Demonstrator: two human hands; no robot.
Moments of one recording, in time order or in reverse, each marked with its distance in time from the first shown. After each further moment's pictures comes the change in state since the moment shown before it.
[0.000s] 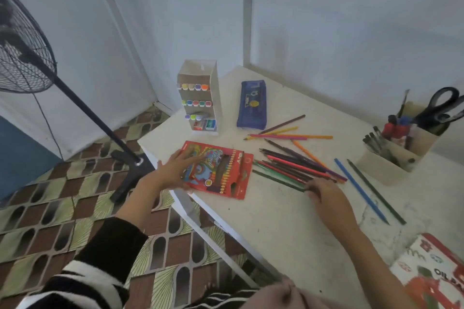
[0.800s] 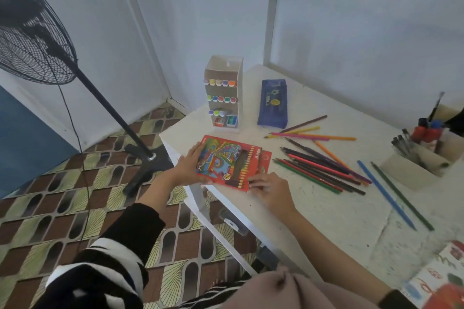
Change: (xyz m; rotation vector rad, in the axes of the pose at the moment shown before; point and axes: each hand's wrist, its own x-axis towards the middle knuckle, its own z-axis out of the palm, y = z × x) left_hand -0.005 -0.021 0.016 -0.389 0.090 -0.016; right_hand 0.015 -0.099 0.099 0.564 -0.193 -0.143
